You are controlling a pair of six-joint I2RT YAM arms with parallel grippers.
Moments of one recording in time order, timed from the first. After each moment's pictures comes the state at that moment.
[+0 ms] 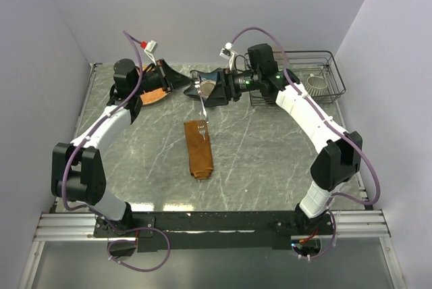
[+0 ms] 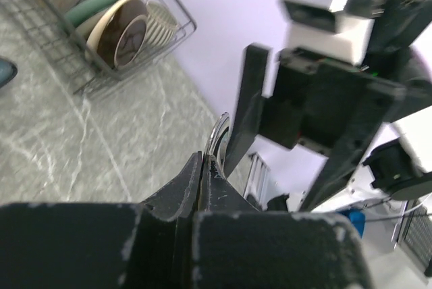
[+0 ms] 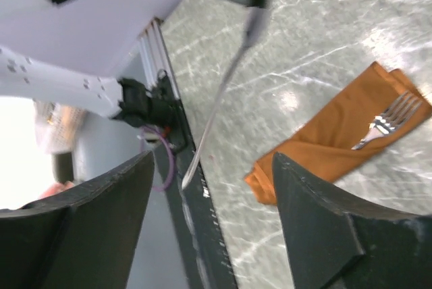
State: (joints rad) left arm -0.18 1.55 1.15 0.45 0.95 -0.88; right arm 0.46 1.69 1.68 -0.60 -0.92 0.23
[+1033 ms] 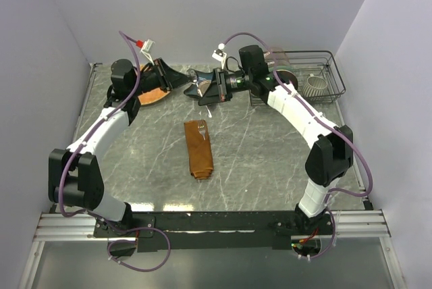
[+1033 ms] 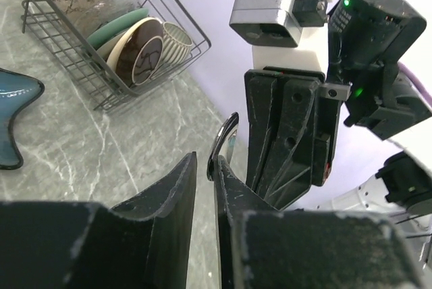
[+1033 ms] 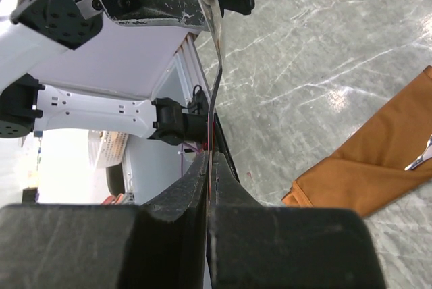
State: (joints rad) left arm -0.18 1.49 1.13 0.43 0.87 -0.84; right arm 0.50 1.76 1.66 -0.43 -0.95 0.48
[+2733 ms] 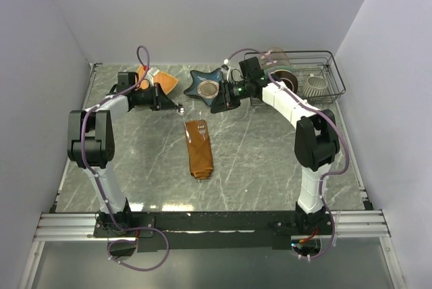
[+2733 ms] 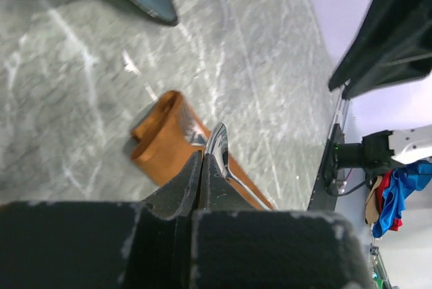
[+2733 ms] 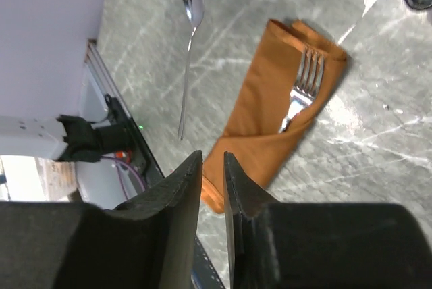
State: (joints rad) left arm 0.00 1.91 1.28 -0.12 1.10 -0.20; right arm 0.41 1.95 1.65 -0.54 -0.79 0.32
